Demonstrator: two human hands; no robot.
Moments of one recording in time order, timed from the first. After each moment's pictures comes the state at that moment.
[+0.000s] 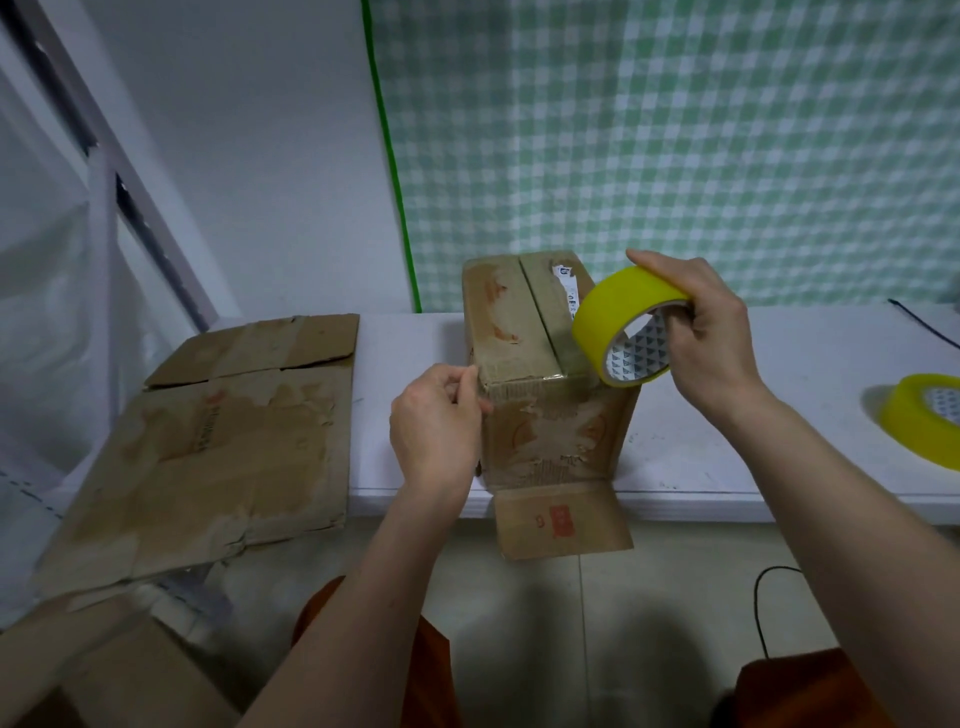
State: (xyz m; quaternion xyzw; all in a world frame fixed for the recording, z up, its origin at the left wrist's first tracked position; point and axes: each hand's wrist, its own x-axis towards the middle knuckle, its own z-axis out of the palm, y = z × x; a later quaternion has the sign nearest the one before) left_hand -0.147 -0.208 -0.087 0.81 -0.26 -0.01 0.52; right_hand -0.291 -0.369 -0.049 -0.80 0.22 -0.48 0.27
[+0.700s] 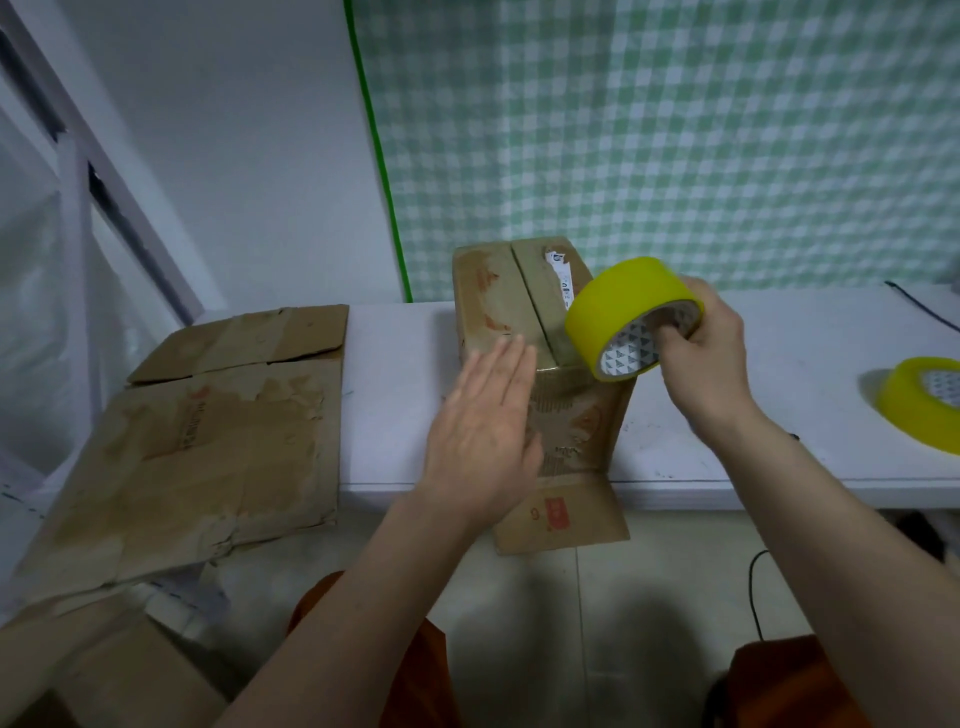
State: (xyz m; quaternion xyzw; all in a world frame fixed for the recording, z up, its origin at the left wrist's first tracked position) left_hand -0.159 -0.207 -0.106 0.75 -0.62 0.14 0.18; right_hand -0.292 -0.359 -0.065 -0.71 0.33 -0.50 0.38
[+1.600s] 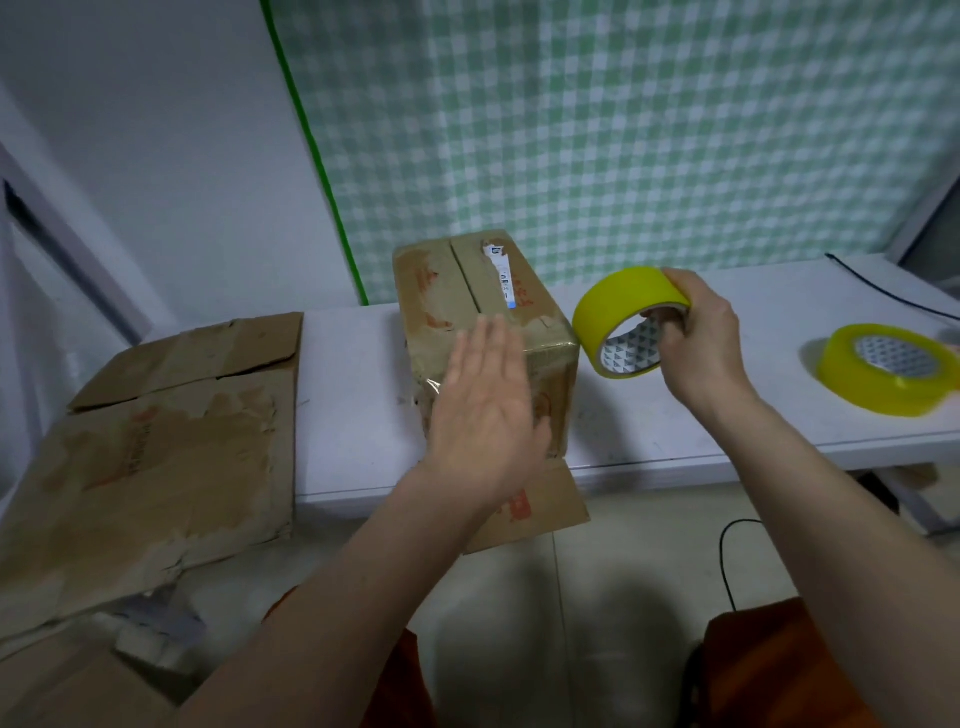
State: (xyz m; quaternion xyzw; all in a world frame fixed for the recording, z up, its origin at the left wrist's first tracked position) left_hand -0.204 -0.243 -0.087 0.78 -0.60 0.15 0.11; right_hand -0.338 -0.393 -0.077 -0.74 0.43 -0.44 0.26
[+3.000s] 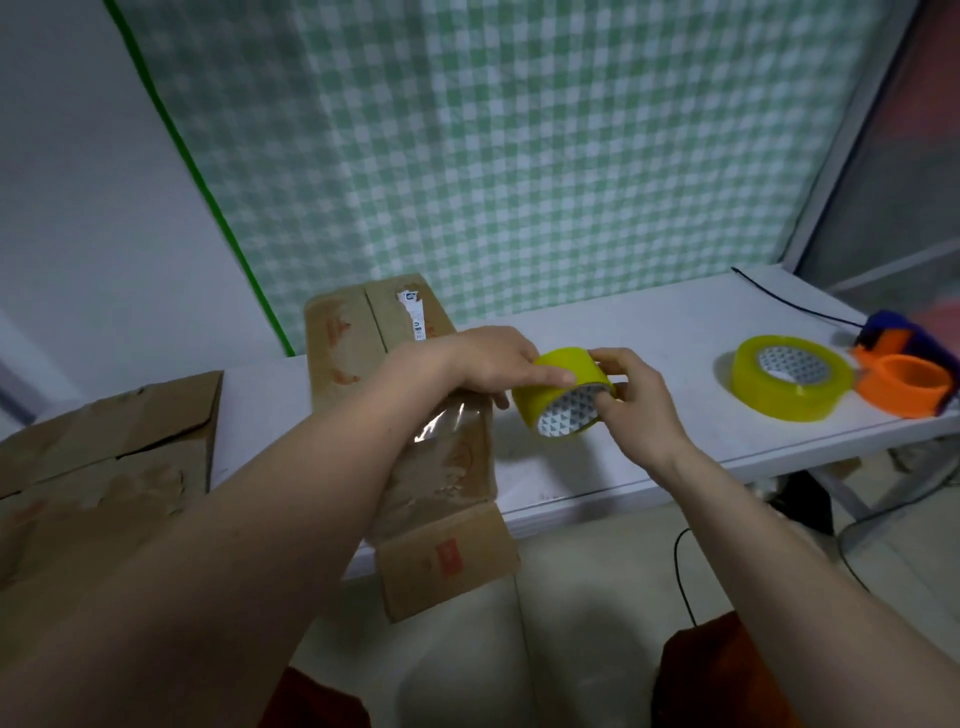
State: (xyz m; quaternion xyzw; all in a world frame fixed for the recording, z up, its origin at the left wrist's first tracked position) left_hand -0.213 -0.383 -0.024 0.69 -0.67 -0.27 0.01; right_hand -0.377 -0.424 -0.120 -0.71 0.43 -0.39 0.40
